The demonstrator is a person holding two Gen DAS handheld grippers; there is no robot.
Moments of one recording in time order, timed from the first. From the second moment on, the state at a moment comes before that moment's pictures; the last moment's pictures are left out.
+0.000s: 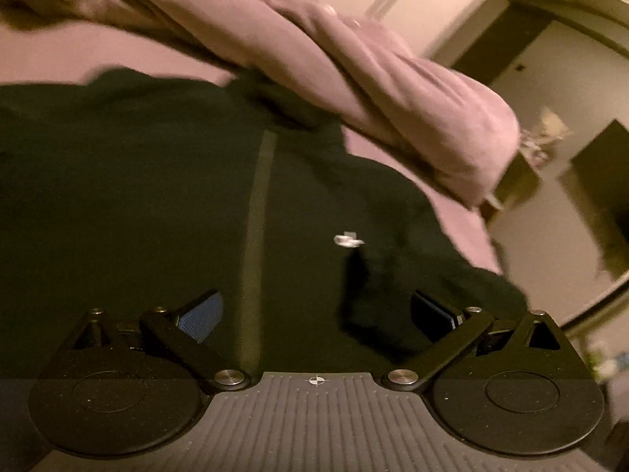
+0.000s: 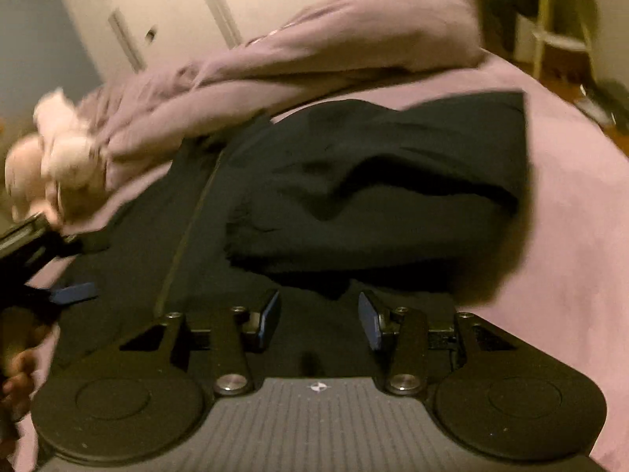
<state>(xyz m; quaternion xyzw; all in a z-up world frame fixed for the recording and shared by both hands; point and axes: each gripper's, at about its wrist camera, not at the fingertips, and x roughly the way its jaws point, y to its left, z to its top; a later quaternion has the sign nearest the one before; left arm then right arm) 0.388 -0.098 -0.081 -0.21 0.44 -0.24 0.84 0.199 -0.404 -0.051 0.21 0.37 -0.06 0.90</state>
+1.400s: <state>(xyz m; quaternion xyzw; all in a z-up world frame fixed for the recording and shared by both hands) 0.453 -0.057 -0.100 -0.23 0.44 -0.24 0.83 0.221 -0.442 -0.051 0.31 0.30 -0.10 0.90</state>
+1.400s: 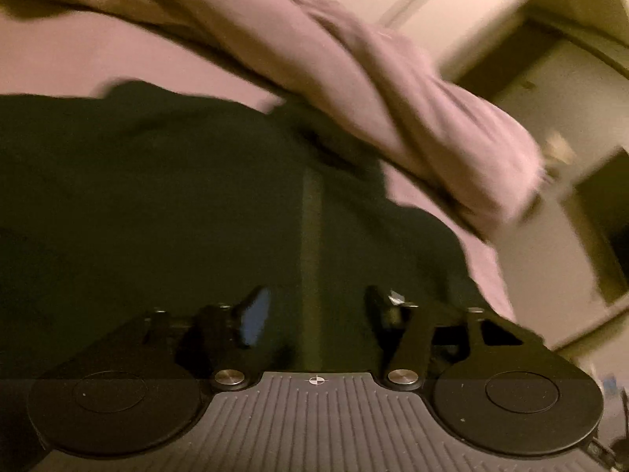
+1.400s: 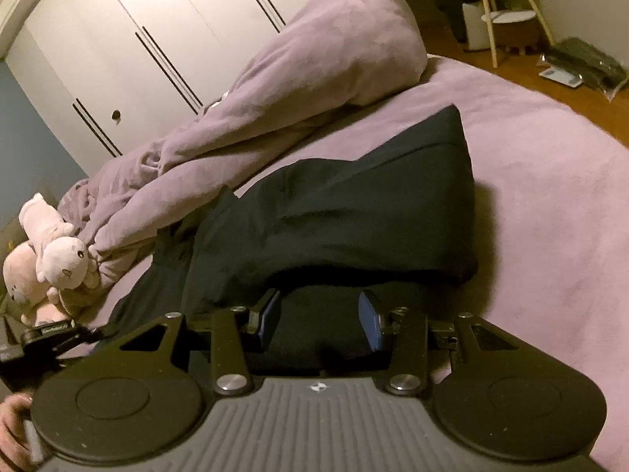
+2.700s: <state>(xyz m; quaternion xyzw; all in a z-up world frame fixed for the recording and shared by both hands) 0.464 -0.069 -0.061 -0.25 0.38 -0.27 0.85 0.217 -0.460 -0.066 0.31 0.33 -0.11 0.88</state>
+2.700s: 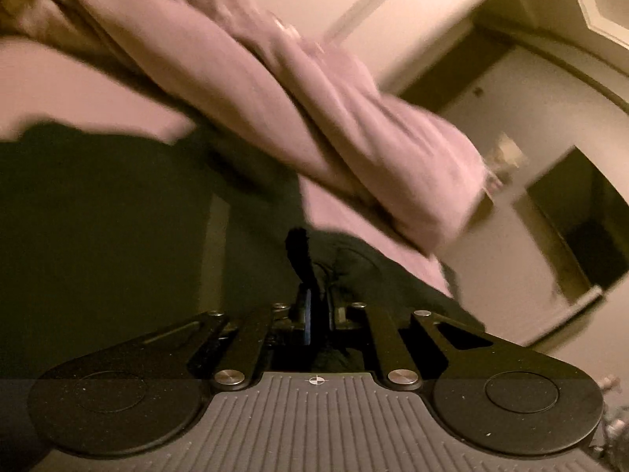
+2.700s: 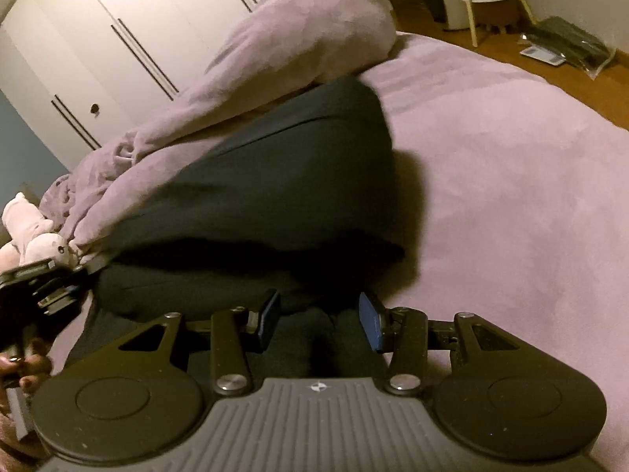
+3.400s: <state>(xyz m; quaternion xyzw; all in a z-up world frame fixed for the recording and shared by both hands) 0.473 0.067 -0.115 -0.27 0.41 -0.12 0.86 0.318 -0.424 -0.104 0.43 0.33 -0.09 0.84</state>
